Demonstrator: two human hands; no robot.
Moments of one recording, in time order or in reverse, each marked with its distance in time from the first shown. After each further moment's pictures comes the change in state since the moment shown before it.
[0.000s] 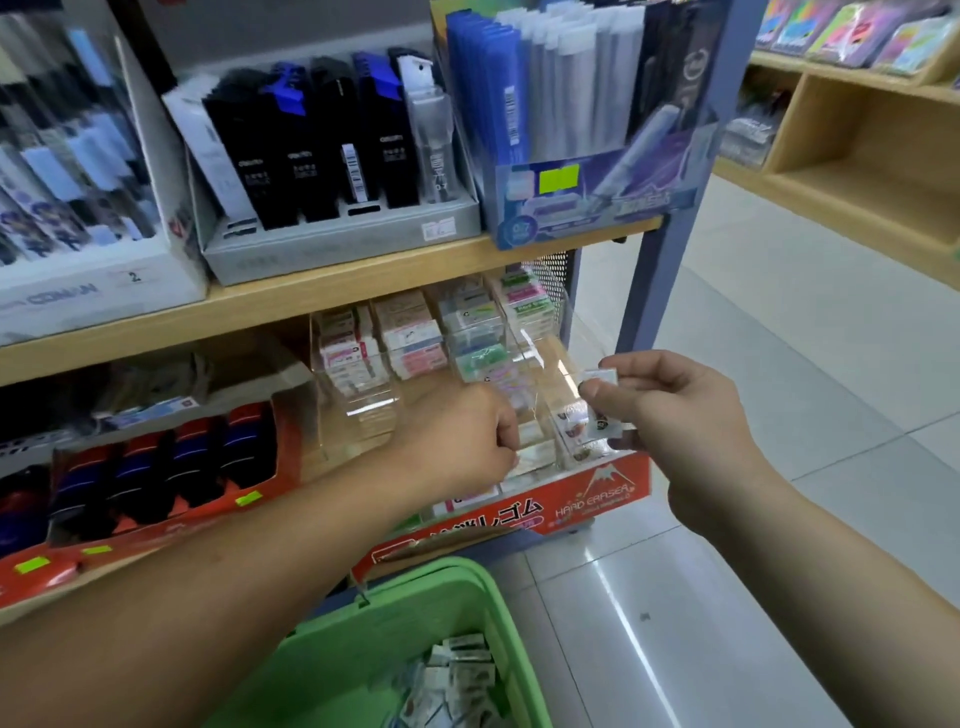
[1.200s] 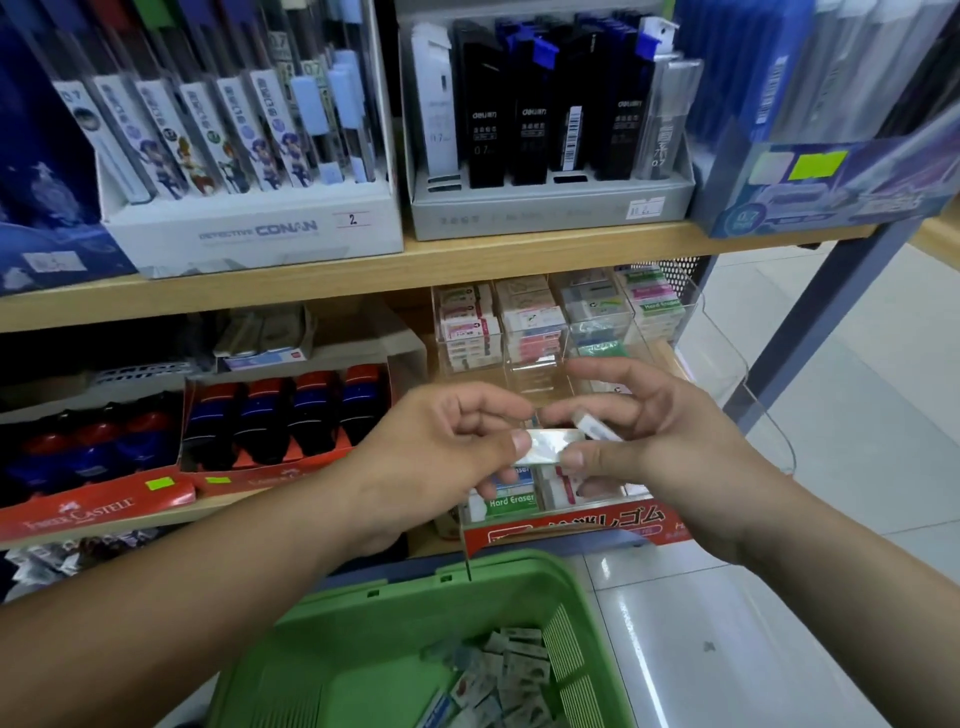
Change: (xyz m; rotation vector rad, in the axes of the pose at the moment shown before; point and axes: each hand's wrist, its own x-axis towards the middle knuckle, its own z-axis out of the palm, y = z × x) left_hand -0.098 -0.080 -0.040 -0.987 0.065 -0.187; right_hand -0.024 0.007 0.087 -0.128 -0.614 -0.048
